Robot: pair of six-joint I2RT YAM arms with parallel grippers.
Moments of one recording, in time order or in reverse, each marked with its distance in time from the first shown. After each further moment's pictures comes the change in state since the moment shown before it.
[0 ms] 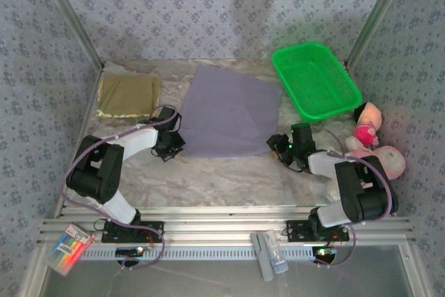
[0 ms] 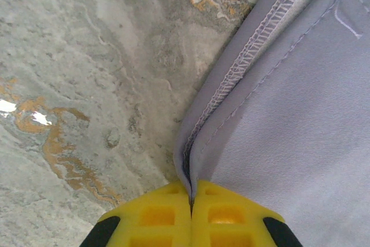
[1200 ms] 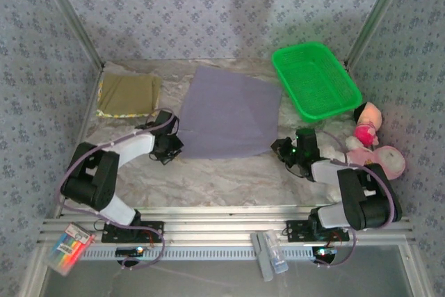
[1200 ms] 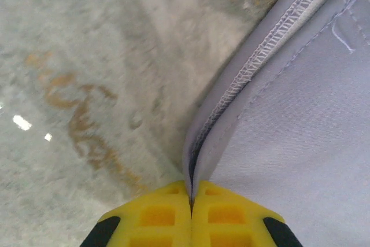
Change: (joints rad) left arm -0.003 -0.105 -0.112 0.060 -0.004 -0.080; right arm -0.041 -0.070 -0.100 0.114 -0.042 0.000
